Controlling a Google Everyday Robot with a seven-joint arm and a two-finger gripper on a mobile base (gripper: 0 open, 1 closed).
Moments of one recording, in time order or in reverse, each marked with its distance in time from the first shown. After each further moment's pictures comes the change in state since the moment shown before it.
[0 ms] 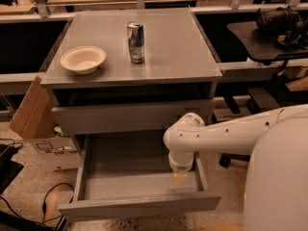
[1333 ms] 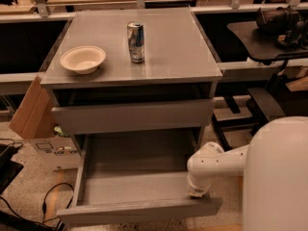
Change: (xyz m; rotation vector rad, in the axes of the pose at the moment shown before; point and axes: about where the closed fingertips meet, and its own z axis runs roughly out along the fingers) arm 0.070 0.038 0.111 -0.031 -0.040 0.104
